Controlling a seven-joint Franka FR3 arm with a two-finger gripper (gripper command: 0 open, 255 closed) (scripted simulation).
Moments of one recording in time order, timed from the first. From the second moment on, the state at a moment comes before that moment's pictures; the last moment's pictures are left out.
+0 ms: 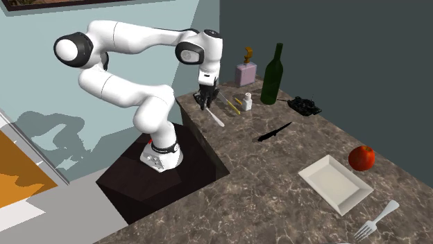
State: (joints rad) arm 0.21 -1.17 0.57 -2.88 0.54 1.62 0.88
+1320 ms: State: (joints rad) arm 0.15 -1.13 0.44 -2.61 0.41 1.40 0.90
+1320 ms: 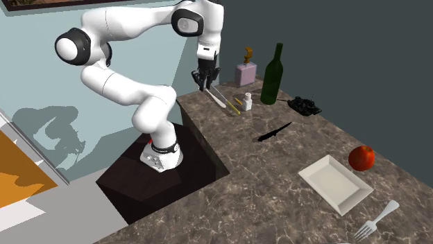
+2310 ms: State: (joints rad) arm 0.12 -1.06 0.37 -2.41 0.34 1.27 0.90
